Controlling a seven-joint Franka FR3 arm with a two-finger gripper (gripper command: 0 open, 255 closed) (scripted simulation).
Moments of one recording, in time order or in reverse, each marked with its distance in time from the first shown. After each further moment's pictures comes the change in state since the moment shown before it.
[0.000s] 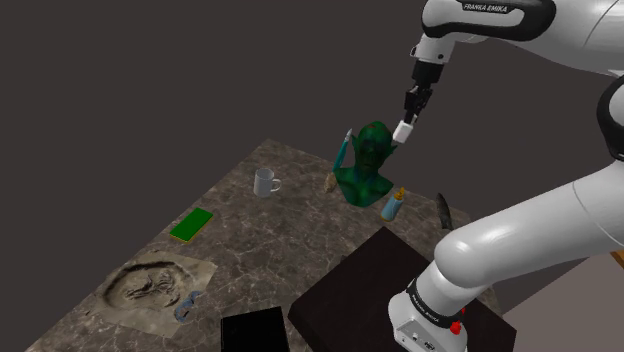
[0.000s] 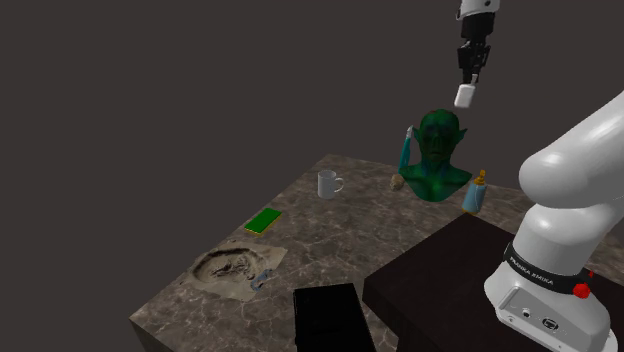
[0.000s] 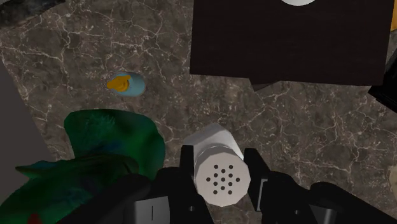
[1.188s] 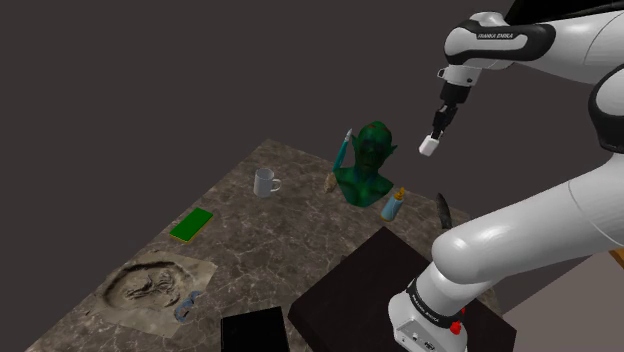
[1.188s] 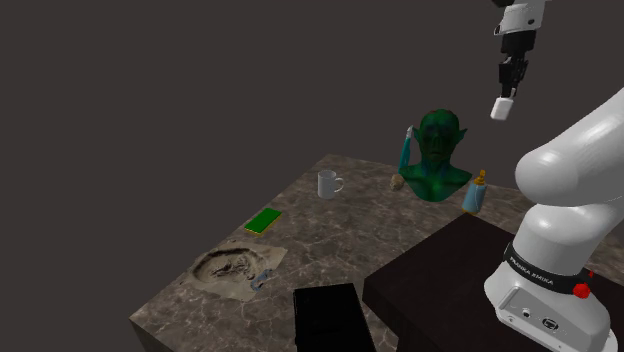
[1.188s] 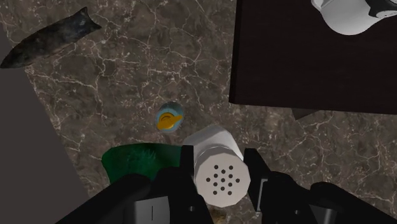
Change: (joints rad) arm -0.091 0.018 -0.180 -0.069 -0.089 0.120 -0.236
